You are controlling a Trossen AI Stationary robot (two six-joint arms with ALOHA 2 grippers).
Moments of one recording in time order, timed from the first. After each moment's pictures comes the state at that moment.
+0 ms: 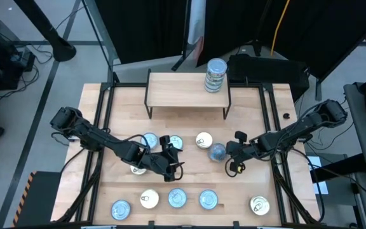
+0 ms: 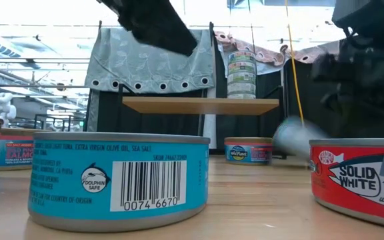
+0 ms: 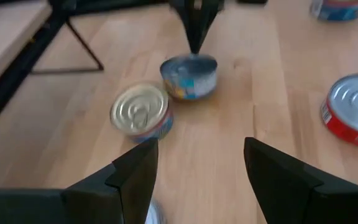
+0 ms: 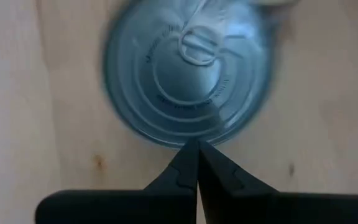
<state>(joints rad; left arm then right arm) -0.39 1.62 1.08 -0.14 -0.51 -0.16 0.36 1.25 0.50 -0.40 0.28 0.55</state>
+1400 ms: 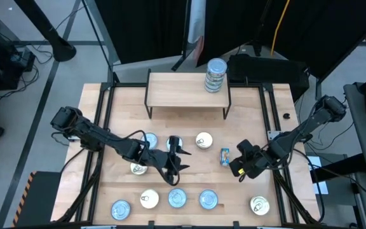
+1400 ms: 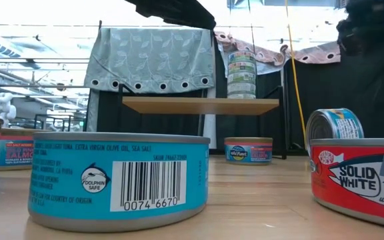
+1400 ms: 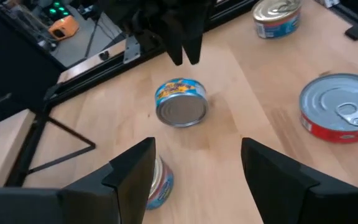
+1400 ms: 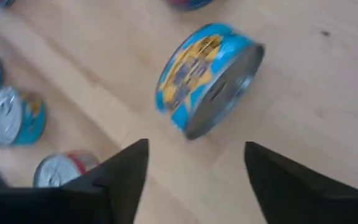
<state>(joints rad) -0.36 1.62 1.08 0.04 -0.38 0.27 0.61 1.17 0.71 -0.69 0.36 1.61</state>
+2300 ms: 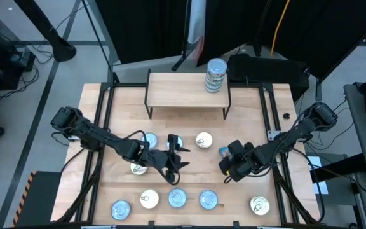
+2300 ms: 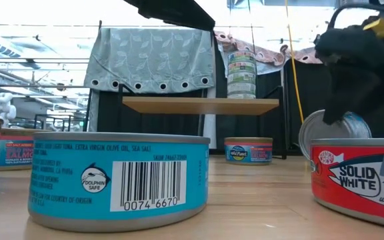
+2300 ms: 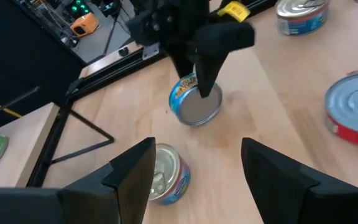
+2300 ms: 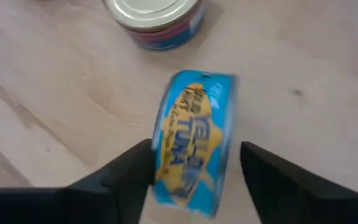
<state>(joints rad) -0.36 1.62 1.08 0.05 -0.45 0.27 0.54 1.43 0.80 -0.73 0.50 1.52</state>
